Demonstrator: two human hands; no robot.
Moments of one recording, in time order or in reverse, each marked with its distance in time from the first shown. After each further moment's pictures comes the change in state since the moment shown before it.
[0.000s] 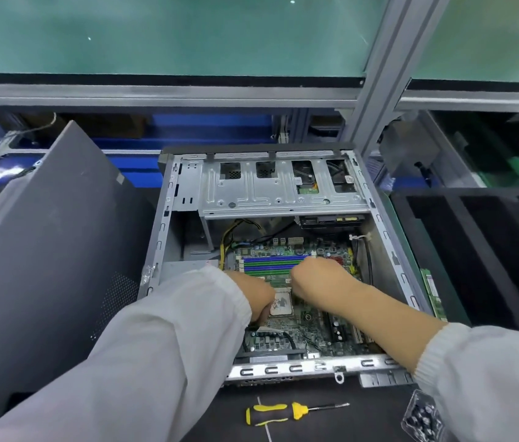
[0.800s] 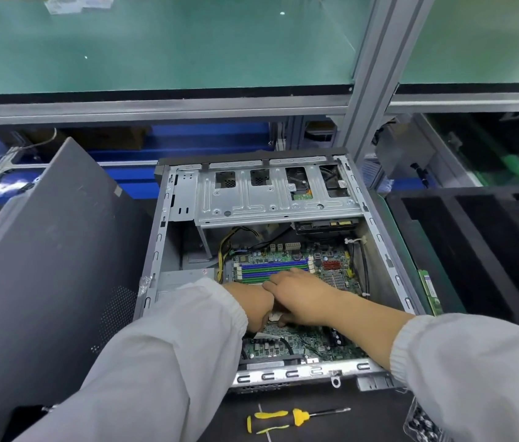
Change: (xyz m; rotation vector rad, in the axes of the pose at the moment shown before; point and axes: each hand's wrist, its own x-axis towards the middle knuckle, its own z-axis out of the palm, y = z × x) left_hand 0.002 0.008 0.008 0.025 0.120 -0.042; right_hand 0.011 -0.006 0.021 0.067 0.060 -0.288
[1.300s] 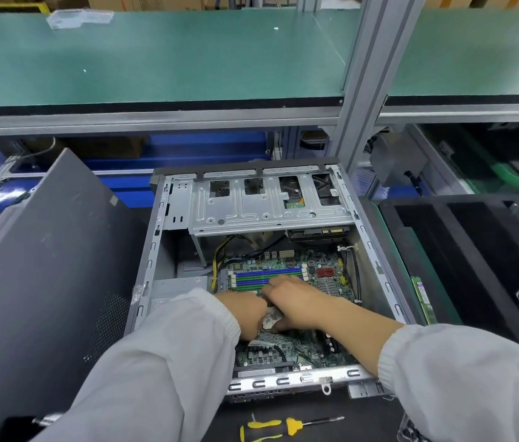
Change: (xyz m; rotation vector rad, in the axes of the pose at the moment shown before) left_hand -0.007 0.008 -0.002 -0.022 0.032 -0.055; right_hand 0.004 0.003 0.004 0.117 -0.038 0.109
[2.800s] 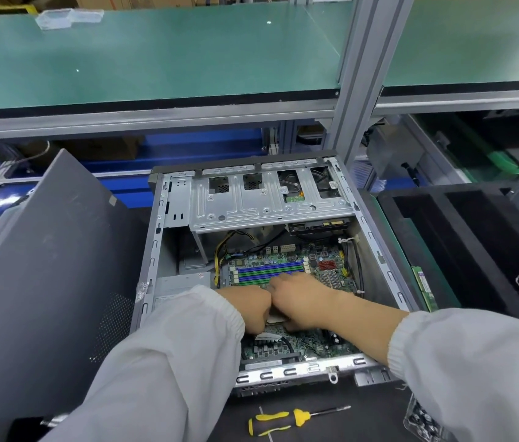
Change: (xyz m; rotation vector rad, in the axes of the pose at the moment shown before) left_hand -0.003 -0.002 -0.002 -0.075 0.033 0.017; right_hand -0.014 -0.012 -0.011 -0.271 0.006 -0.091
